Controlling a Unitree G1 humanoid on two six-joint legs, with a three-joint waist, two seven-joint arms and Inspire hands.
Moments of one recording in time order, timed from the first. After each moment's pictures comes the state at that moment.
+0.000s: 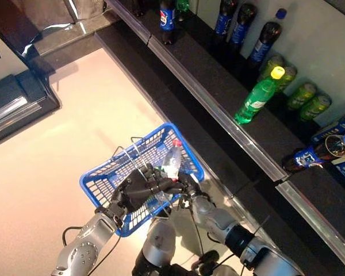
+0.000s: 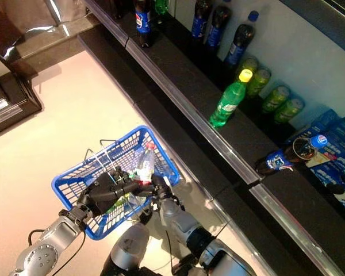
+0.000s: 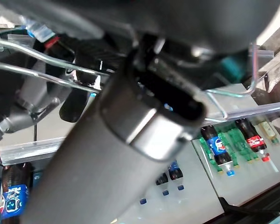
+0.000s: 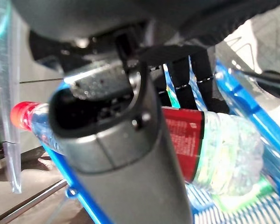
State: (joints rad) left arm 0.13 0.49 -0.12 -0.14 -1.08 0.25 -0.21; right arm -0.44 -0.09 0.73 0.55 0.60 0.22 -0.43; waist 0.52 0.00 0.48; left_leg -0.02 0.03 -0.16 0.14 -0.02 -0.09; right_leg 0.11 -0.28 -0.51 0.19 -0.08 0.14
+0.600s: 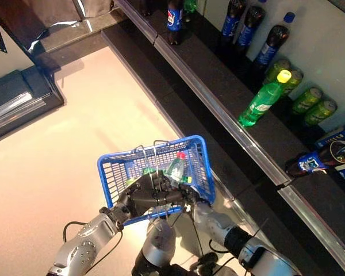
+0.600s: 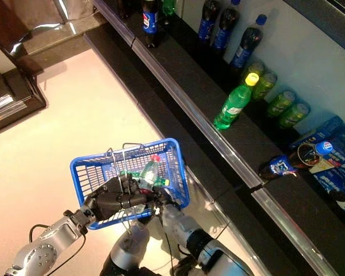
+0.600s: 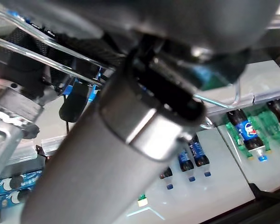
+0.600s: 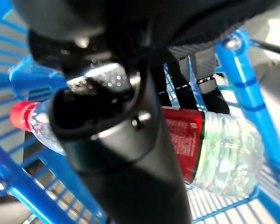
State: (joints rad) left arm 0.11 0.58 -0.19 -0.15 -1.04 0.26 -0.32; right arm -0.45 -0.05 0.69 0.73 0.87 0.16 -0.33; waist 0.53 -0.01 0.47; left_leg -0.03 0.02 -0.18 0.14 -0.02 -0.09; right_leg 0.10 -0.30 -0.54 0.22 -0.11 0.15
